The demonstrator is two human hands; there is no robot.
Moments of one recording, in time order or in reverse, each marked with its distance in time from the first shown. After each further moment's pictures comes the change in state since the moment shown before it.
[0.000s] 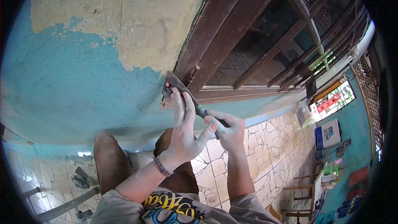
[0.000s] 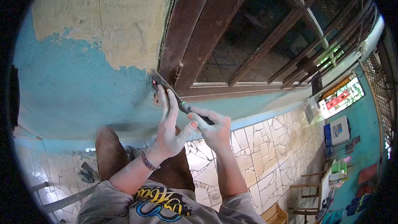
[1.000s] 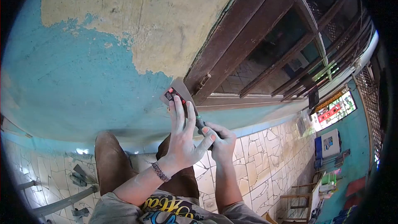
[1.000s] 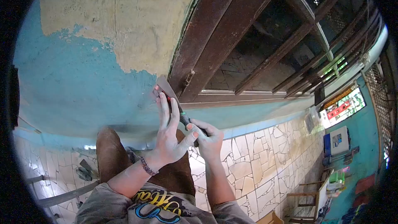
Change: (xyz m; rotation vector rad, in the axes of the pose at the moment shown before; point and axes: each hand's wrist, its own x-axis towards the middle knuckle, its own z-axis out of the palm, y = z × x) left_hand -0.009 -0.014 -0.012 0.150 0.068 0.003; right_hand -0.011 0.043 0.035 0.304 0.086 0.063
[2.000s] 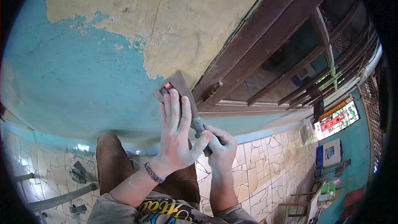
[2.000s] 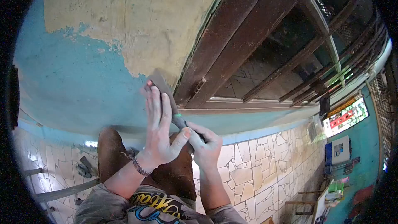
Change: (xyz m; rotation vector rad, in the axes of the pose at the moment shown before) left_hand 0.015 -0.006 -0.038 0.214 0.014 0.080; right_hand -0.004 -0.024 0.035 0.147 -0.047 0.058
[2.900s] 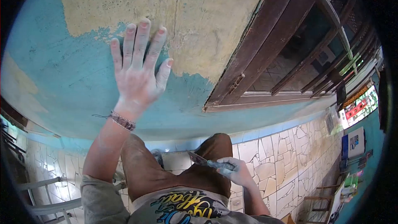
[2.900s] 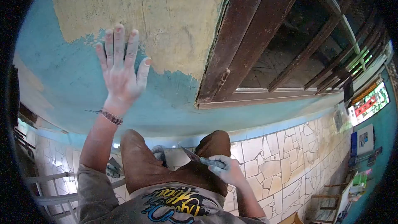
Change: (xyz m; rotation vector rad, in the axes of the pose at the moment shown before) left_hand 0.052 -0.095 -0.085 0.776 -0.054 0.460; right_hand -0.072 0.042 -0.056 -0.603 -0.399 0.482
